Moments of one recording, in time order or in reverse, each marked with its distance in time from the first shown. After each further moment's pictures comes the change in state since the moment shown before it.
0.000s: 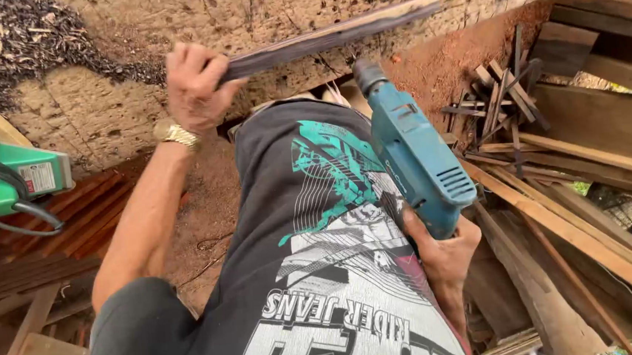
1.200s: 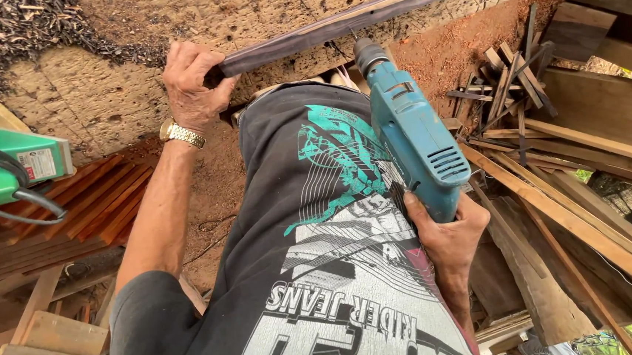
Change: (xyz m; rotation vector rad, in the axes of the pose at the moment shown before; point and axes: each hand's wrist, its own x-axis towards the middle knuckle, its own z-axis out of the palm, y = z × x) left_hand -0.019 0.008 -0.009 -0.294 0.087 -0.218; right_hand 0.016 -0.011 0.010 -0.204 -0.061 -0.191
